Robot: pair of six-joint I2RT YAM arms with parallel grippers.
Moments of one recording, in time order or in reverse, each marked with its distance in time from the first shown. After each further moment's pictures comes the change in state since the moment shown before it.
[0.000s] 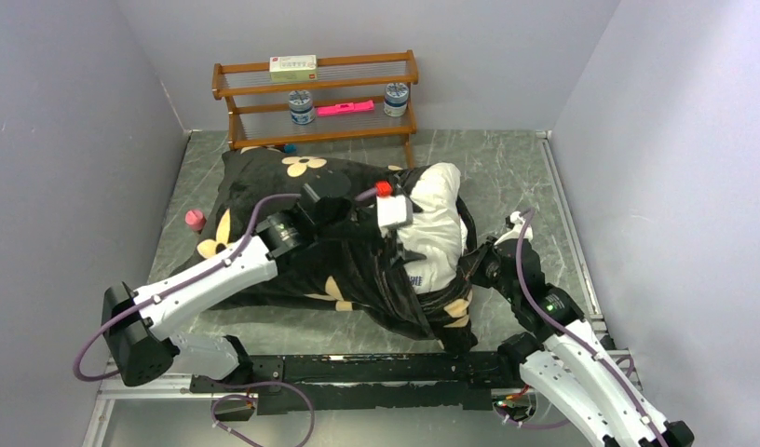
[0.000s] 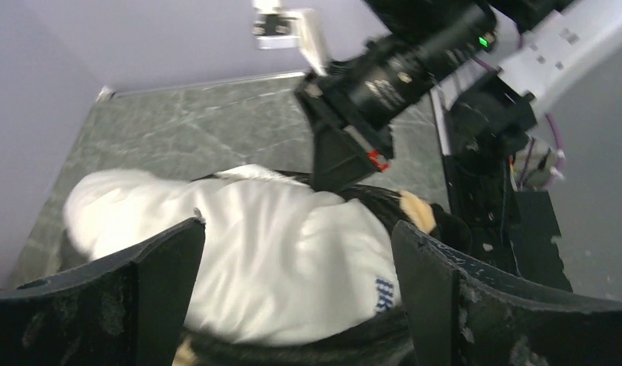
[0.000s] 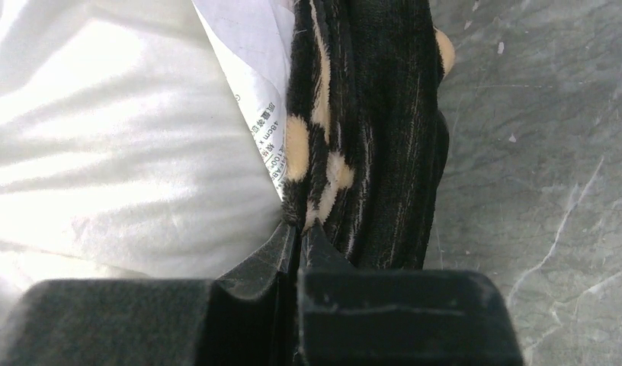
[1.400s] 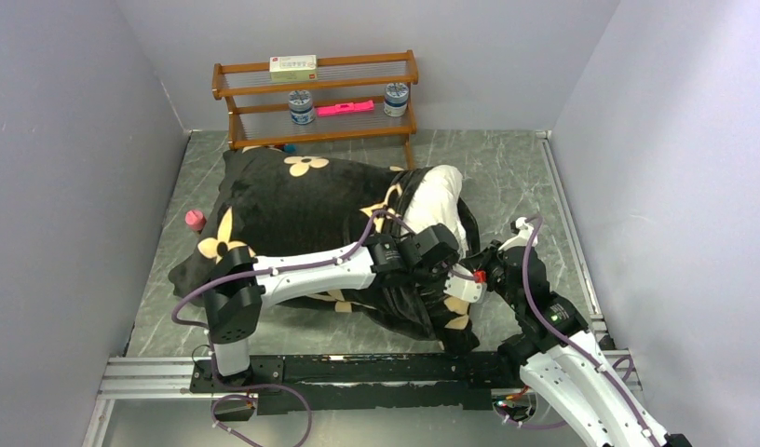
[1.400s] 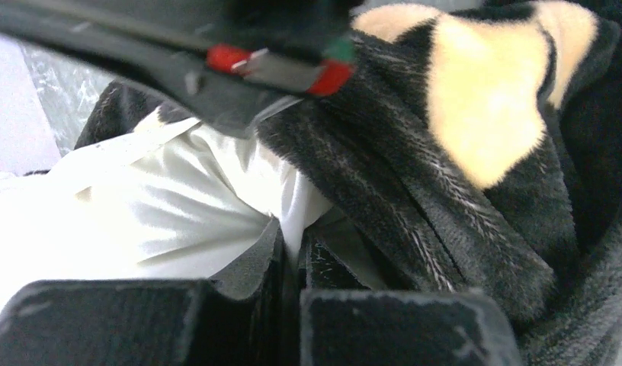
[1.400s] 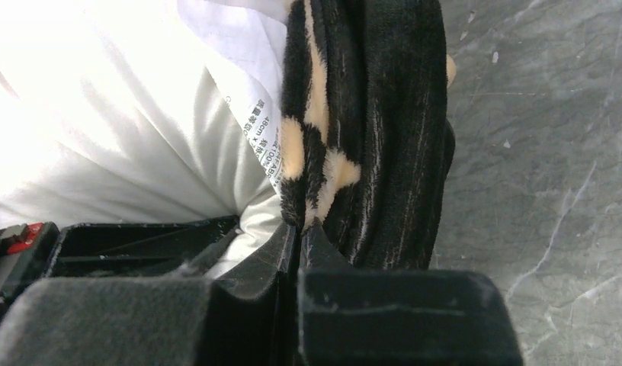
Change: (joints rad) left arm -0.328 0.513 0.277 -0.396 -0.581 0.581; right arm -0.004 -0.102 -0.047 0.007 0.001 -0.011
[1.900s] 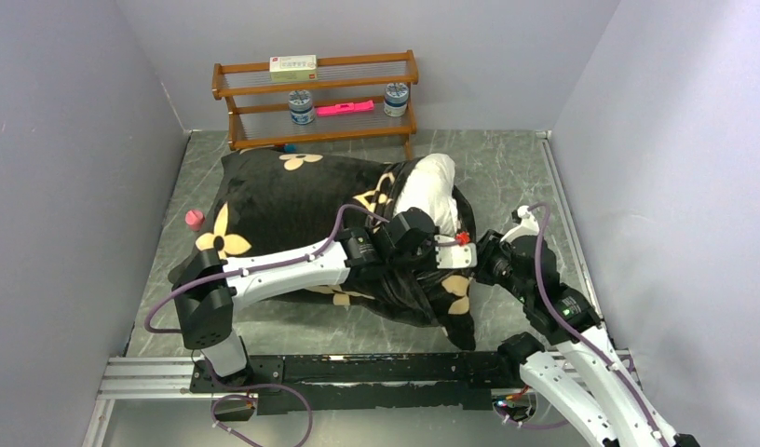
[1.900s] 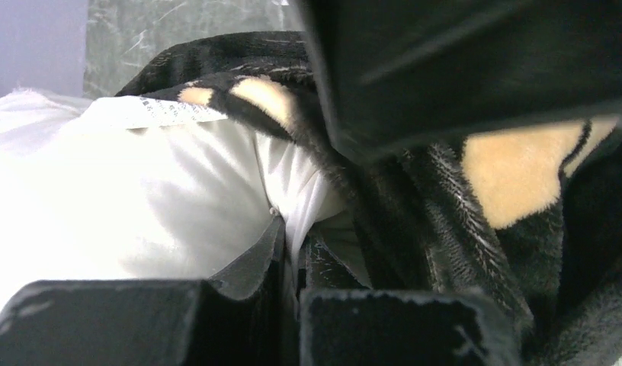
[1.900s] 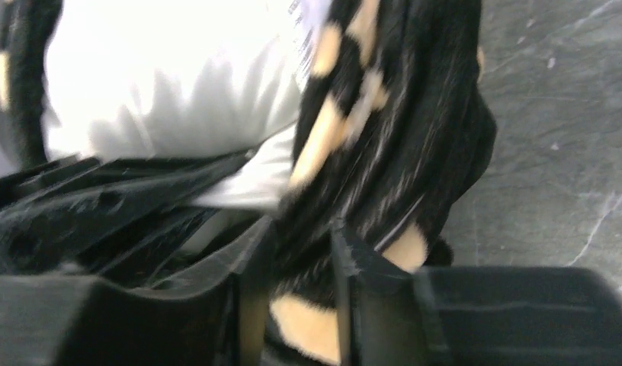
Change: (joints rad) left arm 0.067 -0.144 -0.129 0.187 -0.016 -0.252; right arm 0.001 0.056 0.149 -0.083 -0.080 0.008
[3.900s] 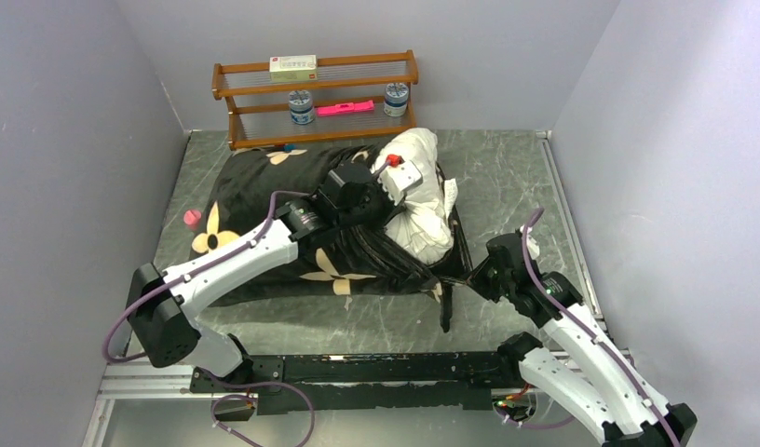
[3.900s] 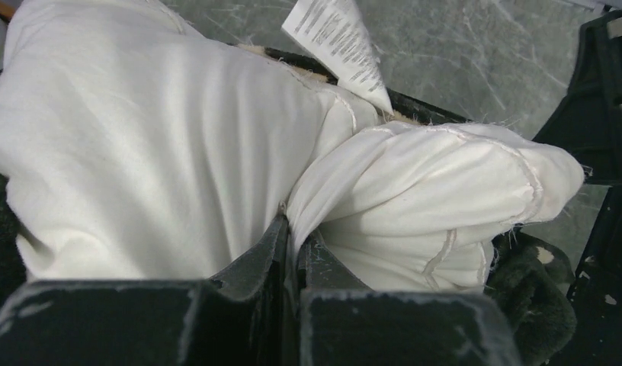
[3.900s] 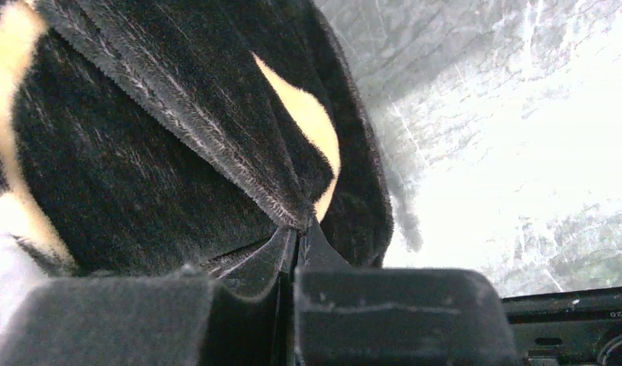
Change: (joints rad) left arm 0.270 -0.210 -0.061 0.072 0.114 -0.429; right arm 0.012 0.153 0.017 -0.269 0.127 0.383
